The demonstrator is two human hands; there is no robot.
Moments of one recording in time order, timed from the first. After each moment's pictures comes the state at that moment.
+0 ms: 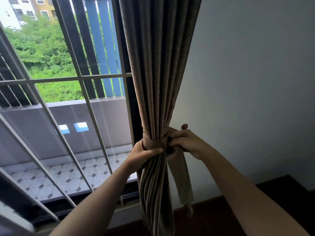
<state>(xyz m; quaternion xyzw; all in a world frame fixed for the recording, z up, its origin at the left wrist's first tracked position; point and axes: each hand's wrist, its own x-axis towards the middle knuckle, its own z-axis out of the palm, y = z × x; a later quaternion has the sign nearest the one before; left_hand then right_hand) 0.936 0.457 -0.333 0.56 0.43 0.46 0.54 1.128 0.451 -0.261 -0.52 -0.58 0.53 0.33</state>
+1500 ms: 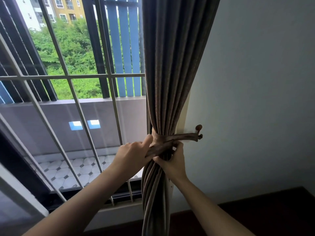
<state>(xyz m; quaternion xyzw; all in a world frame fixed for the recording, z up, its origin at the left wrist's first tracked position) 0.873 0.369 -0.264 0.81 0.53 0.23 -0.08 1.025 0.395 -0.332 -0.53 -0.55 0.38 0.52</state>
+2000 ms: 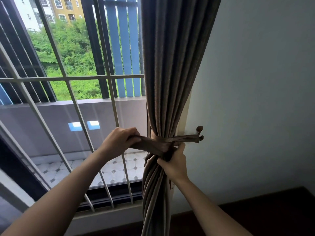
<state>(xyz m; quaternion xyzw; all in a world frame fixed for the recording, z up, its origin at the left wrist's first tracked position) 0.817 0.437 -0.267 0.82 0.49 0.29 0.01 1.026 0.406 -0.333 -0.55 -0.58 0.34 0.49</state>
